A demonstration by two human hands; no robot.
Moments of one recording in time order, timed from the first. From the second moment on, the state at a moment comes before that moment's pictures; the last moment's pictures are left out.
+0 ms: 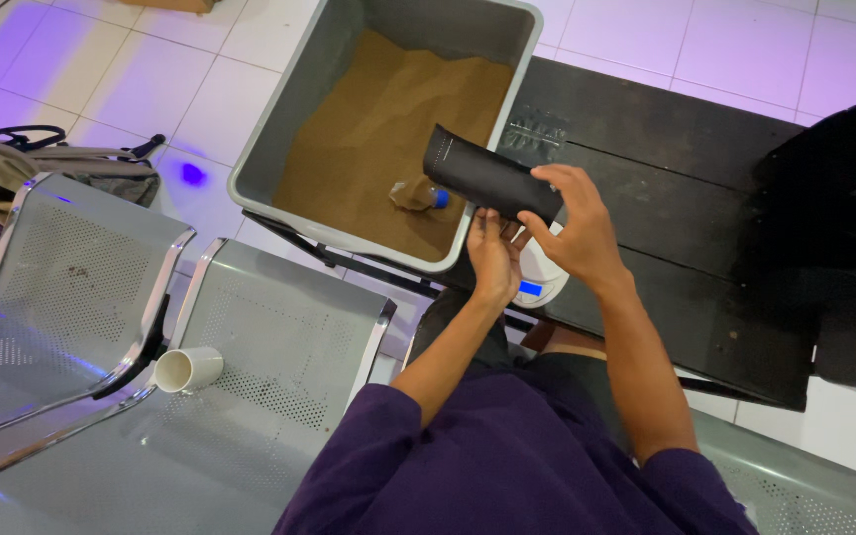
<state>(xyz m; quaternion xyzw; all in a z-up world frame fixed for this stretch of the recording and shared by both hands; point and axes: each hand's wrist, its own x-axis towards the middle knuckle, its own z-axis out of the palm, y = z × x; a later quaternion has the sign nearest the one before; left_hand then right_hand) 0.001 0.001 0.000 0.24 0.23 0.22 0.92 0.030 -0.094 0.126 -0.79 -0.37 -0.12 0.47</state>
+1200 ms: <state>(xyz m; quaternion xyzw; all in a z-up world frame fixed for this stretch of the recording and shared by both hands) -0.028 0.033 -0.088 0.61 0.14 0.25 0.74 -0.009 -0.198 -0.058 -0.80 -0.11 -0.14 0.57</state>
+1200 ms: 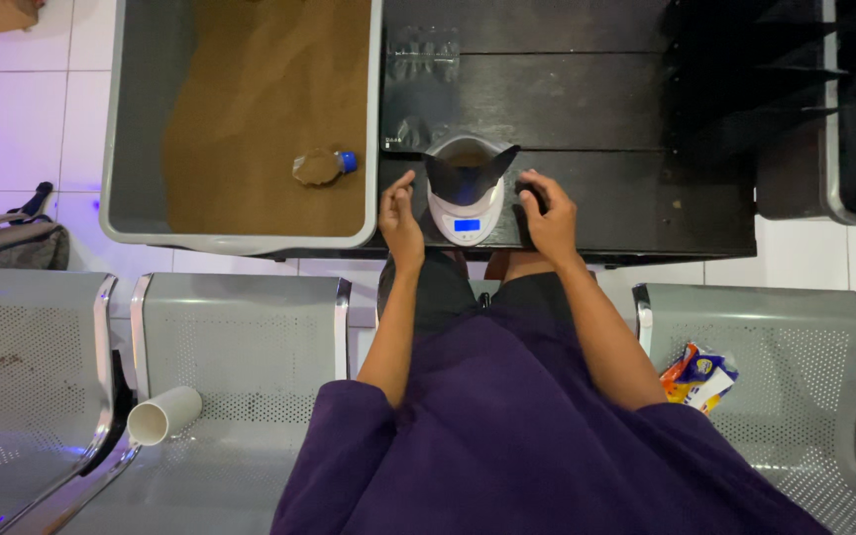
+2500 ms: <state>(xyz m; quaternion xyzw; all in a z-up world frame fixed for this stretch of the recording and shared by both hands) -0.020 0.032 -0.063 0.68 0.03 0.21 0.70 0.014 -0.176 -0.026 -0.79 -0.18 -0.12 0.57</state>
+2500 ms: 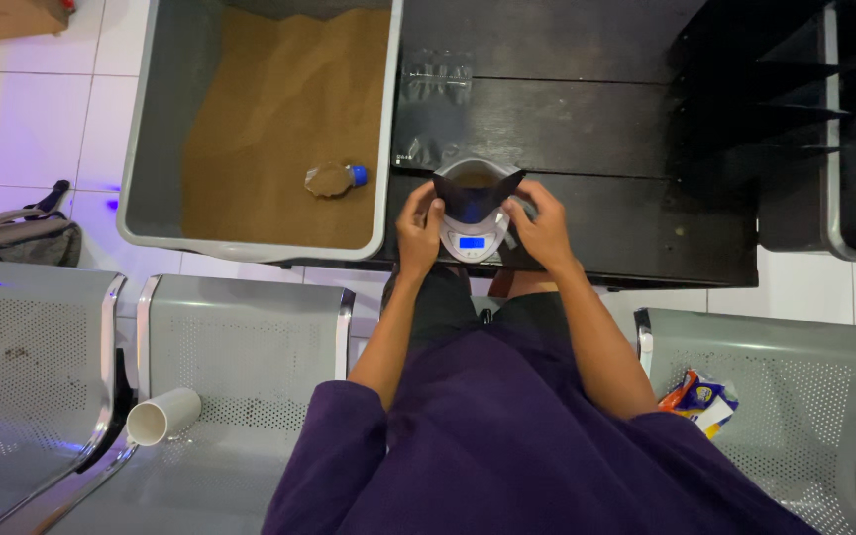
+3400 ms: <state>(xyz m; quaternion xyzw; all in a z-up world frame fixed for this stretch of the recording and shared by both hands) 0.005 0.002 -0.005 0.19 0.16 0.20 0.95 0.030 -0.111 0.117 -0.77 -0.39 -0.16 0.48</state>
